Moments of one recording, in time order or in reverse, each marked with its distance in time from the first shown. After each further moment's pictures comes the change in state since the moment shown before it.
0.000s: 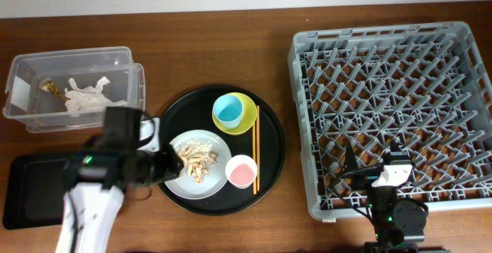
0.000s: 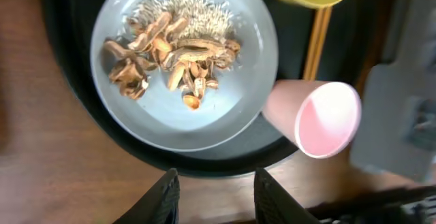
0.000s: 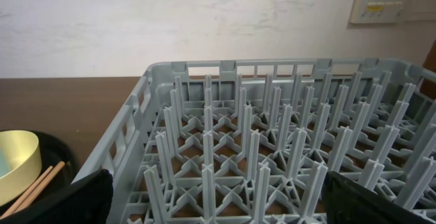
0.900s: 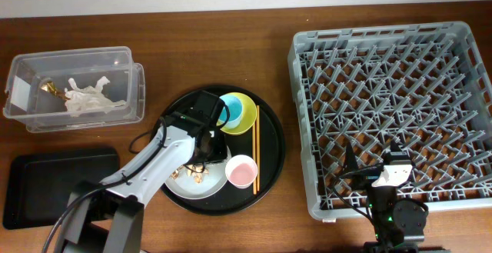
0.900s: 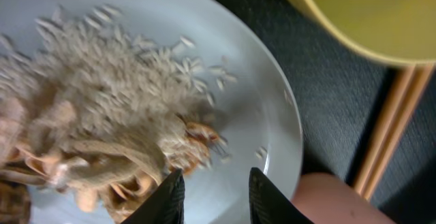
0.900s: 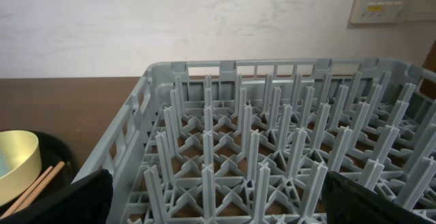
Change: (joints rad) left arm -0.351 0.519 -0.007 0.396 -0.243 -0.248; right arm 0.000 0.000 0.000 0.000 0.000 0.000
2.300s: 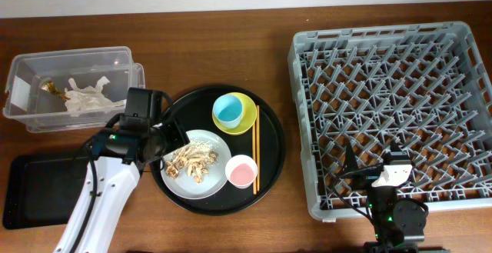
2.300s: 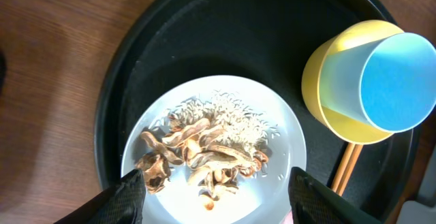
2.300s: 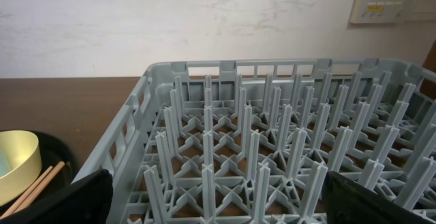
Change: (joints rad) left arm 0.270 -0.367 -0.001 -0.106 -0.038 -0.033; right arm 0.000 0.000 0.000 0.000 0.000 0.000
